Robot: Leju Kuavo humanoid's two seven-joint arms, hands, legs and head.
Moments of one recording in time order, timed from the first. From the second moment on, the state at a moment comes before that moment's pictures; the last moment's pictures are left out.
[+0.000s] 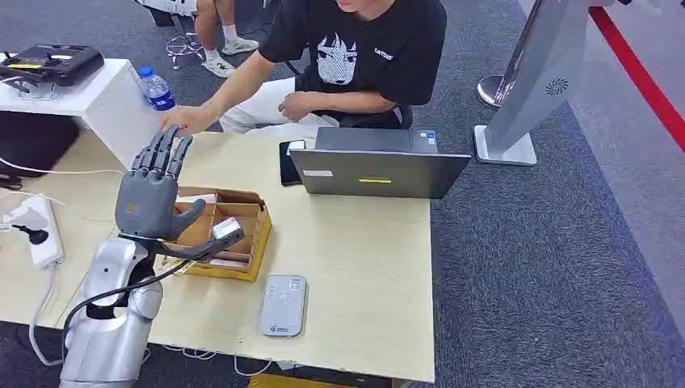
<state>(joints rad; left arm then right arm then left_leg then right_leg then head) -0.20 0.12 0.05 -1.58 -1.33 0.15 -0.11 0.04 0.28 -1.16 -0.65 0.73 0.35 -0.47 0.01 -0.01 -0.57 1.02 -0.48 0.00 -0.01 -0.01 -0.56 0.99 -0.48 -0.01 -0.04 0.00</state>
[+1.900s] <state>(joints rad) 0.12 -0.31 1.15 -1.41 -0.10 -0.18 -0.28 0.28 0.28 -0.55 -1.01 -0.23 0.10 -0.21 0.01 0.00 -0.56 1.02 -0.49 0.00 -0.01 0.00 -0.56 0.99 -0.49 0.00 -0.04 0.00</state>
